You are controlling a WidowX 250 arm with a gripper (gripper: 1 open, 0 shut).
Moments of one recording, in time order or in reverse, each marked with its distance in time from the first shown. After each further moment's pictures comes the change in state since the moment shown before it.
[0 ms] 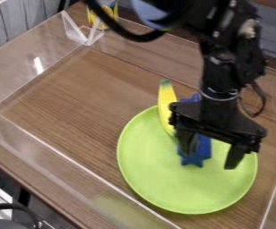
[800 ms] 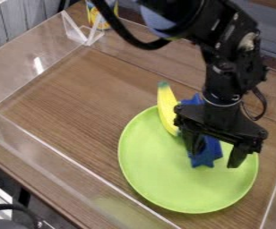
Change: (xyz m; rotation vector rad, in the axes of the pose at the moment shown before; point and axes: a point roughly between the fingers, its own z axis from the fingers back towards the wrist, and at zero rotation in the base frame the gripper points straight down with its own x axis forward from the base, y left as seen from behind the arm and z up) arm 0.012 0.007 -0.013 -0.012 -0.055 0.013
